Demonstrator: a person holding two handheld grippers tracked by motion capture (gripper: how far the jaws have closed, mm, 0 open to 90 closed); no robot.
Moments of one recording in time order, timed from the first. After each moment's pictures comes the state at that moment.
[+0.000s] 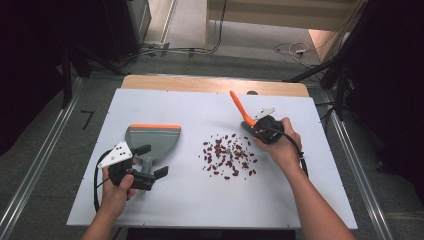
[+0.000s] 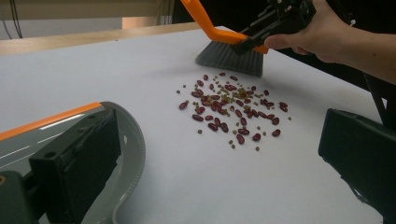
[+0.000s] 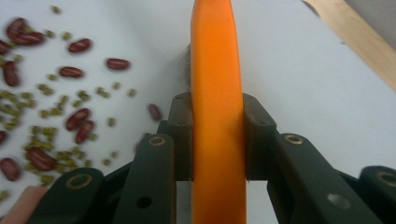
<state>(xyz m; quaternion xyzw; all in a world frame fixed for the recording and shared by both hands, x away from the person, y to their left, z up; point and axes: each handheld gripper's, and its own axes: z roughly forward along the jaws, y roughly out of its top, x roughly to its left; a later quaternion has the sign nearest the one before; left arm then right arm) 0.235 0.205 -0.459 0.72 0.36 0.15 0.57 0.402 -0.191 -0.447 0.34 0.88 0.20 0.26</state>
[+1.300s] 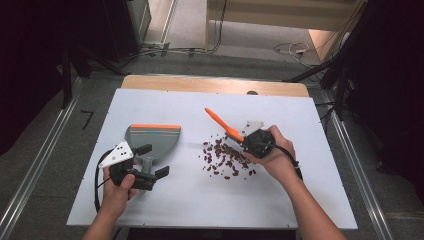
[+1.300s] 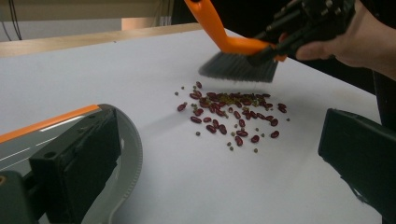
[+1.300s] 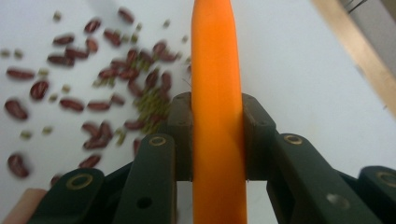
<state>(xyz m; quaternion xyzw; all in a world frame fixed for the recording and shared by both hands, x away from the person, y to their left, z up) 0.236 0.203 -0.458 0.72 0.36 0.15 0.57 0.356 -0.162 -0.426 0.22 0.91 0.23 0.25</state>
